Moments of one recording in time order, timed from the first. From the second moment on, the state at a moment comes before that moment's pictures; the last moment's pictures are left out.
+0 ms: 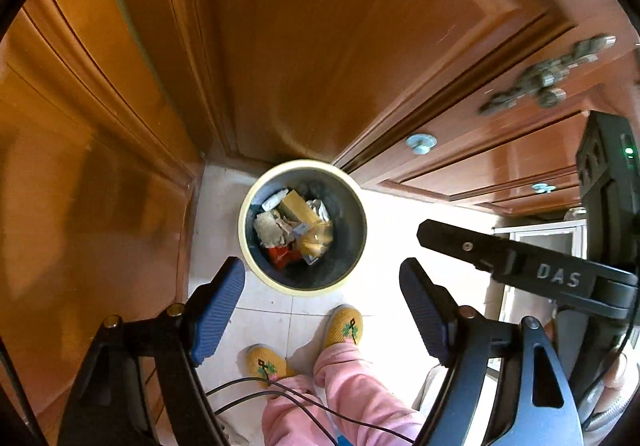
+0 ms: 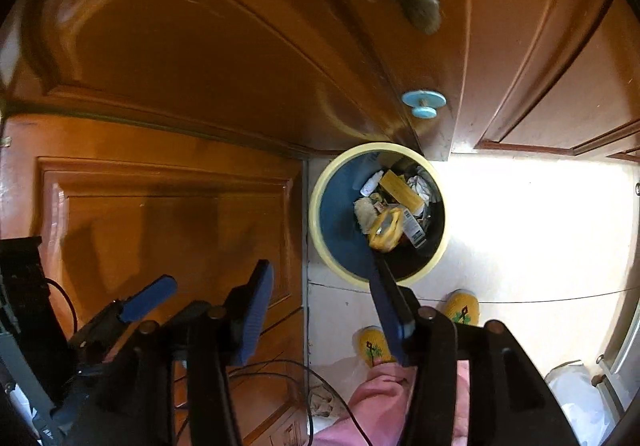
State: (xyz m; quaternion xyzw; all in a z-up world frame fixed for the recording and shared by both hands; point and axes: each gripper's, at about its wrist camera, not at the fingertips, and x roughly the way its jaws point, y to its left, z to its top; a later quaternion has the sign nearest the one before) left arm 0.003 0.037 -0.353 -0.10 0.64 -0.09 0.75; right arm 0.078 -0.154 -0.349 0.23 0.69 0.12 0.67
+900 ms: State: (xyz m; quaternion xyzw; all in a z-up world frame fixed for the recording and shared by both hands) left arm -0.022 0.019 -0.004 -0.03 0.47 -0.19 0.86; right arm 0.043 -0.185 0.013 0.23 0.53 0.13 0.81
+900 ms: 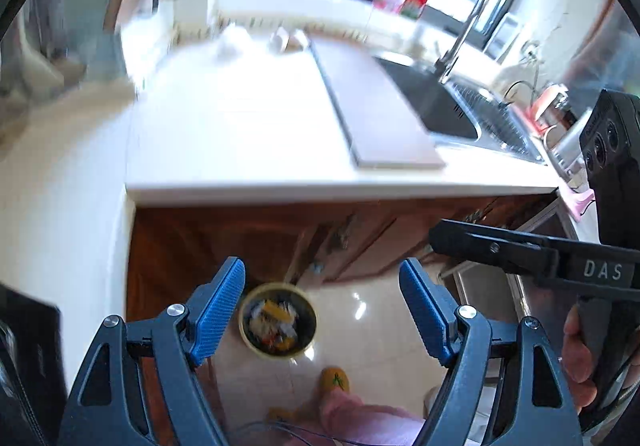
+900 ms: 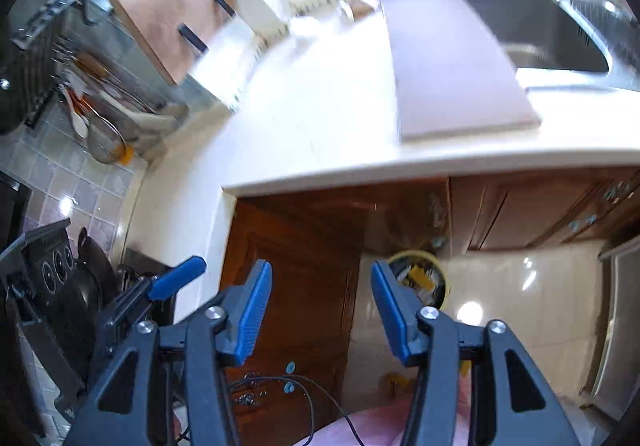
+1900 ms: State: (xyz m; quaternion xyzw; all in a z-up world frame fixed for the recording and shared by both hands) left arm 0.134 0.008 0.093 0.01 0.39 -0.10 0.91; right arm 0.223 -0.242 0.127 0.14 0.47 0.16 0.86
